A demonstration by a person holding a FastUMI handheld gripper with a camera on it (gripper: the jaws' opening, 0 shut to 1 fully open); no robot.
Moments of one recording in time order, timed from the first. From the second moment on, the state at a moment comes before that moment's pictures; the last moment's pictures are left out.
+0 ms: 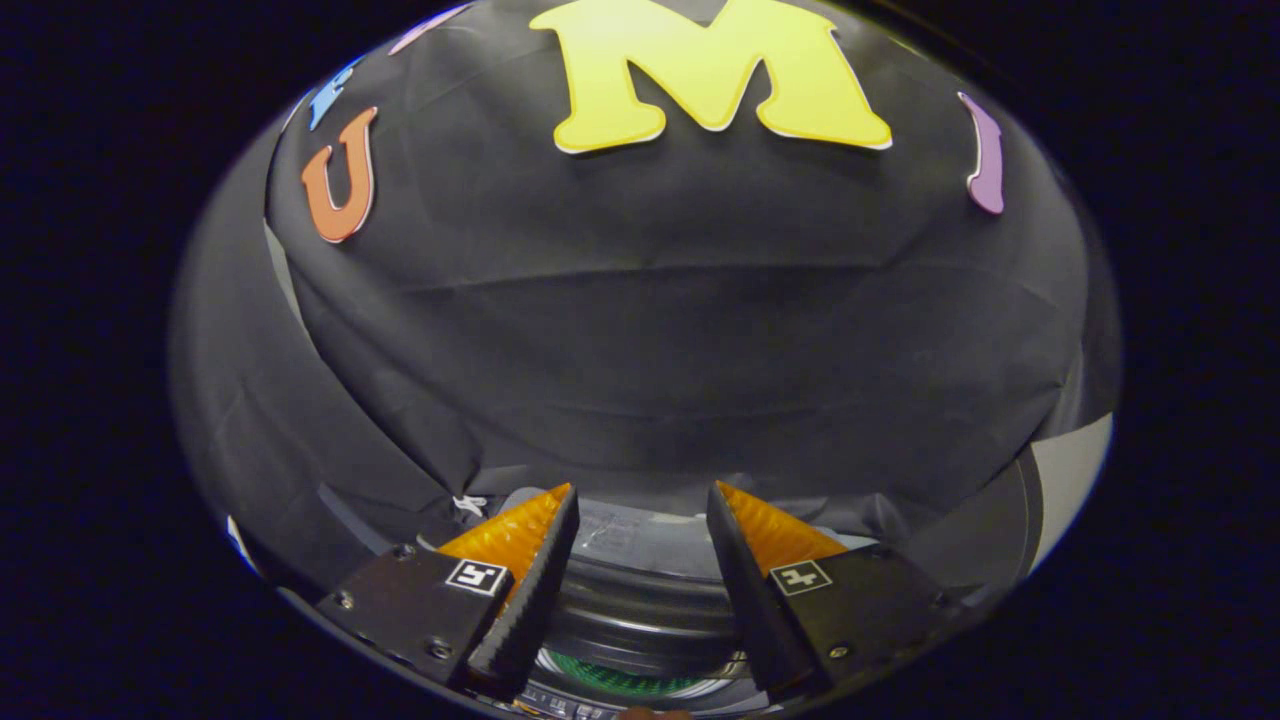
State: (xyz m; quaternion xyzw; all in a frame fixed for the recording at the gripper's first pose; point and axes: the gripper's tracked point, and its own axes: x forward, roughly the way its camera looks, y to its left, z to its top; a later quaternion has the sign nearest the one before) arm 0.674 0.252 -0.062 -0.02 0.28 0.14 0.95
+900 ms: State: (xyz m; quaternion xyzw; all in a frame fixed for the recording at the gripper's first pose) arm 0.570 0.231 -0.045 -0.06 0.24 0.15 0.96
